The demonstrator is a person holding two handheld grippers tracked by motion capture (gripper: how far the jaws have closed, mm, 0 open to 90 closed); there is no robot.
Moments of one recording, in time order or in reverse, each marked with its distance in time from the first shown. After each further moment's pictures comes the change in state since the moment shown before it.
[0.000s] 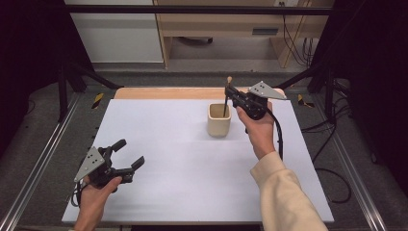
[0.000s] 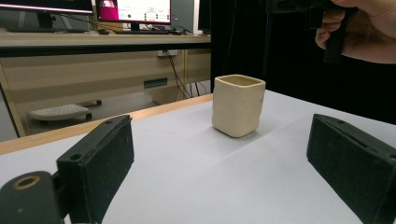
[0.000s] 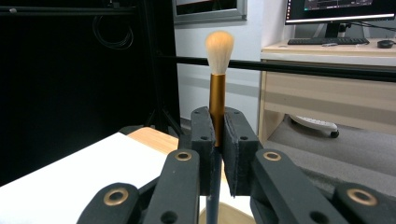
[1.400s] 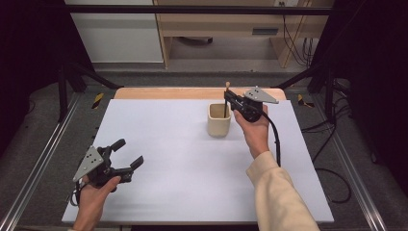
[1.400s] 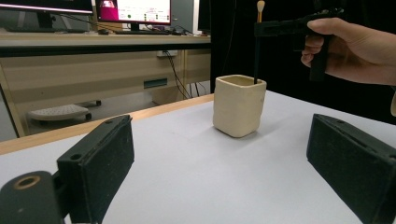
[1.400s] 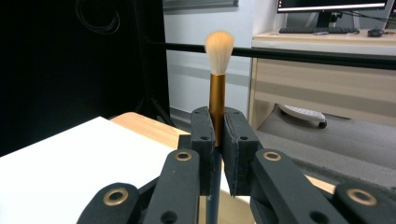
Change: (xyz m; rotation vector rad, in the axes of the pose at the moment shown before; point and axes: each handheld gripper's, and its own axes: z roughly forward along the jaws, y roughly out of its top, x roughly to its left) left arm 0.003 0.000 -0.001 -0.001 -0.002 0.000; right arm -0.012 -0.032 0.019 0.033 -0.039 -0.026
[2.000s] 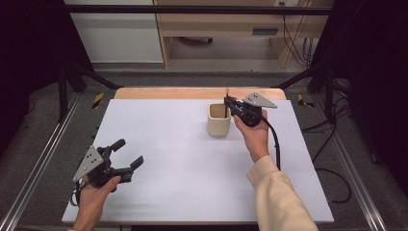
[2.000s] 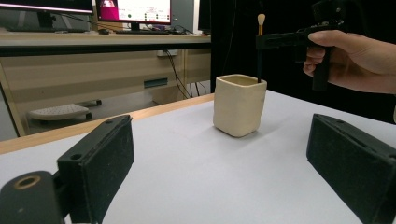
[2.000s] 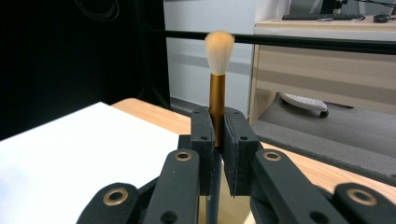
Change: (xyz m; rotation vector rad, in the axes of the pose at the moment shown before) left arm 0.000 -0.001 0.001 0.002 0.000 -0.003; right arm 0.001 -0.016 -0.002 0.043 0.003 -0.002
